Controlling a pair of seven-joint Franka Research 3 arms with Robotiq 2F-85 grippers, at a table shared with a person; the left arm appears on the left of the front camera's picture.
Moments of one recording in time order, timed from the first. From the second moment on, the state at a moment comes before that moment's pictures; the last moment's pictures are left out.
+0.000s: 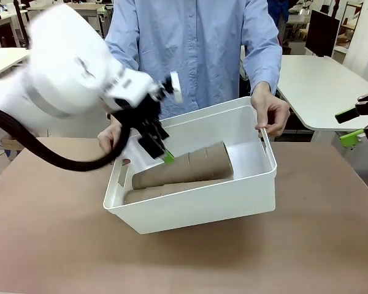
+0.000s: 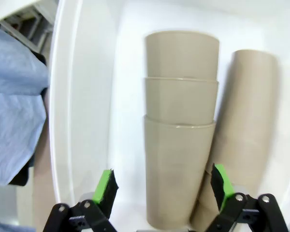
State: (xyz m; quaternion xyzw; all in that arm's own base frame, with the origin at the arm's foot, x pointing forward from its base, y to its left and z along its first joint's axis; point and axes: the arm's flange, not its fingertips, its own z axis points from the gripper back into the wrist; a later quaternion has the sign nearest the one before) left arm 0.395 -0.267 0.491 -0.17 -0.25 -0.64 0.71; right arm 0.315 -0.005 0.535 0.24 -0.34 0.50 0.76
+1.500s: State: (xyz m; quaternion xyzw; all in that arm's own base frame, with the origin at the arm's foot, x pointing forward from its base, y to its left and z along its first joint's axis) left arm 0.359 0.058 0.548 -0.27 -0.36 -0.57 0.69; right arm 0.315 -0.005 0.535 0.24 -0.34 0.50 0.76
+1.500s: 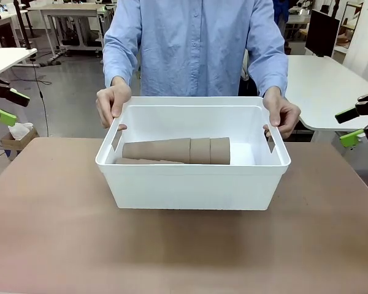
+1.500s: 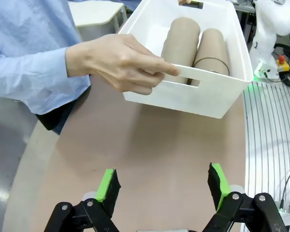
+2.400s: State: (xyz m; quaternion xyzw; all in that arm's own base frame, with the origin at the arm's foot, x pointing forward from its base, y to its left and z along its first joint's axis) left arm 0.359 0.058 0.548 -0.27 -0.36 -0.57 0.69; right arm 0.315 -0.005 0.535 0.24 -0.34 0.50 0.76
